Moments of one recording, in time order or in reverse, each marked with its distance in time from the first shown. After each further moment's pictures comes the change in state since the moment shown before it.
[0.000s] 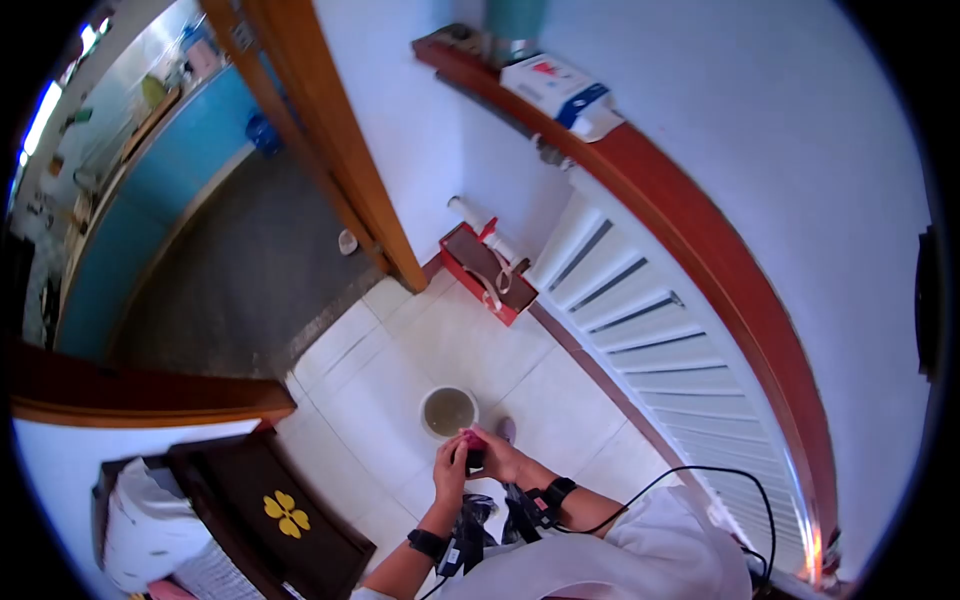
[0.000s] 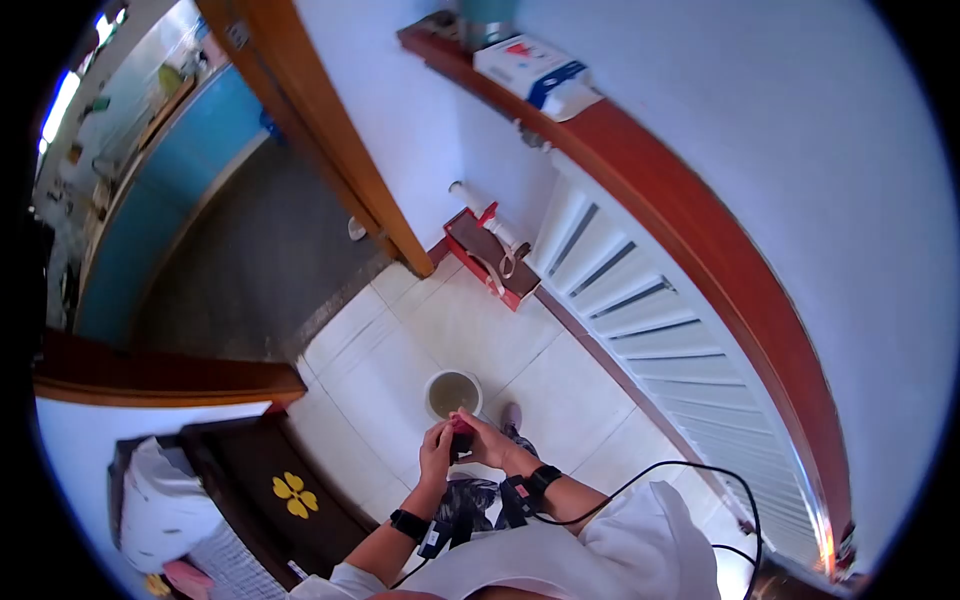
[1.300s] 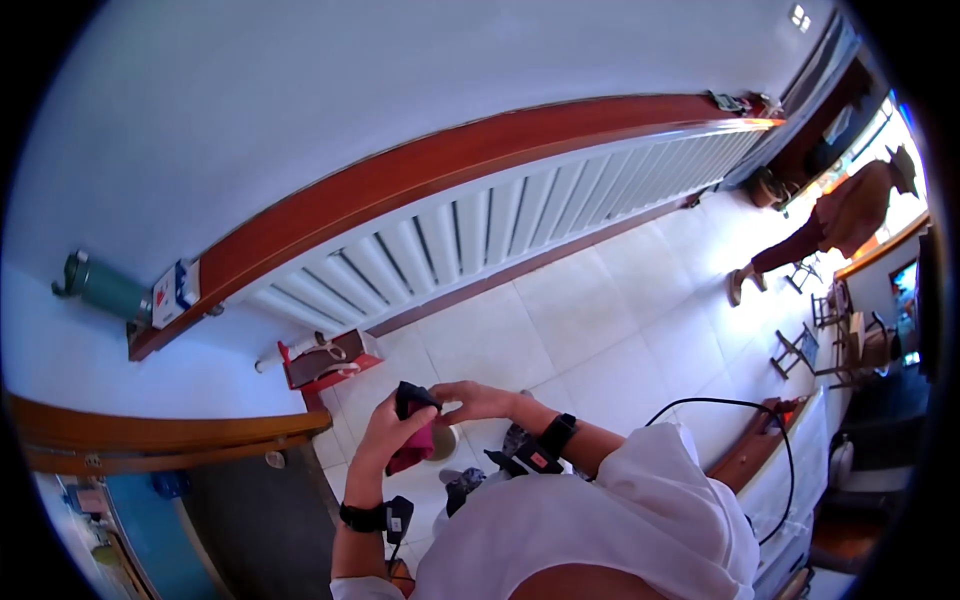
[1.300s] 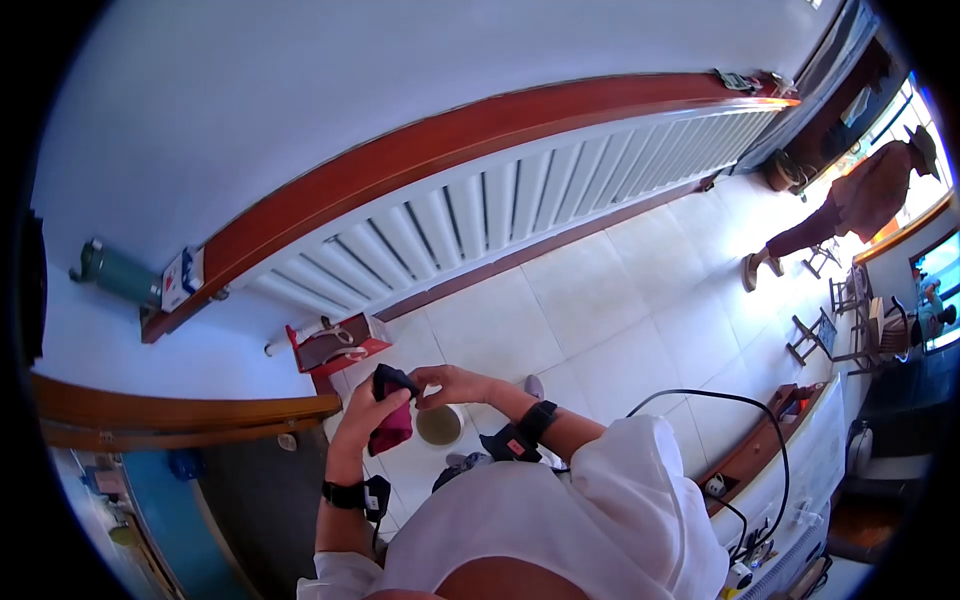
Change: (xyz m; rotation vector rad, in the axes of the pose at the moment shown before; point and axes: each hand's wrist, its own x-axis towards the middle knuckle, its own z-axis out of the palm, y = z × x) left_hand -0.082 0.270 0.053 0.655 -1.544 0.340; right_hand -0.222 0.063 0.068 -0.544 0.417 -1.079
